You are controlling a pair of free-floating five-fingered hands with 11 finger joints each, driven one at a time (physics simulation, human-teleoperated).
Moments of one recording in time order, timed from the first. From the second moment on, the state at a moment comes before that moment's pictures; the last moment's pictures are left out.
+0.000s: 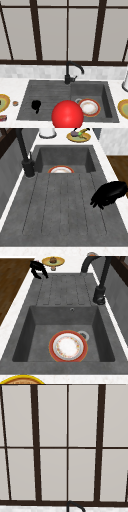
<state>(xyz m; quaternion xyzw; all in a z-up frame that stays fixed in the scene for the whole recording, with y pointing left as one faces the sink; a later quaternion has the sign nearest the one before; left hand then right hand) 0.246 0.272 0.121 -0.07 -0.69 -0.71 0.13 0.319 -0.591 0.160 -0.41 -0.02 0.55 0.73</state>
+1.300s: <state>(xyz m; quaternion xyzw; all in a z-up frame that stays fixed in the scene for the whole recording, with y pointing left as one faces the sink) 0.246 0.272 0.121 -0.07 -0.69 -0.71 0.13 0.298 -0.600 0.116 -0.55 -0.04 0.49 0.67</state>
